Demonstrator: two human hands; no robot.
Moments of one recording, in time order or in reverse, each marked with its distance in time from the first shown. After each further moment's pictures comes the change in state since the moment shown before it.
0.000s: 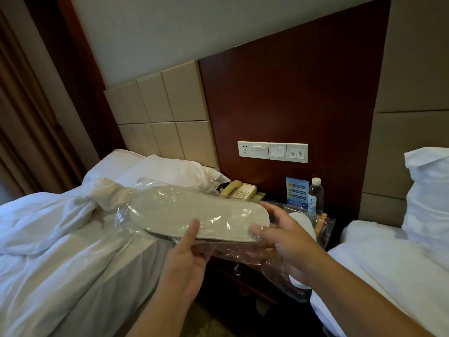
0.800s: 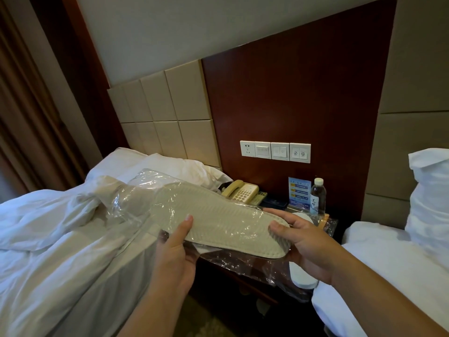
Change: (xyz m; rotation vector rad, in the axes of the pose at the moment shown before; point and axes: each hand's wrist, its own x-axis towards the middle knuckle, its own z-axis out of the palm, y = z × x) left_hand 0.002 0.015 -0.003 -0.021 0.129 0.105; right_hand -0.012 -0.015 -0.023 -0.036 -0.015 0.068
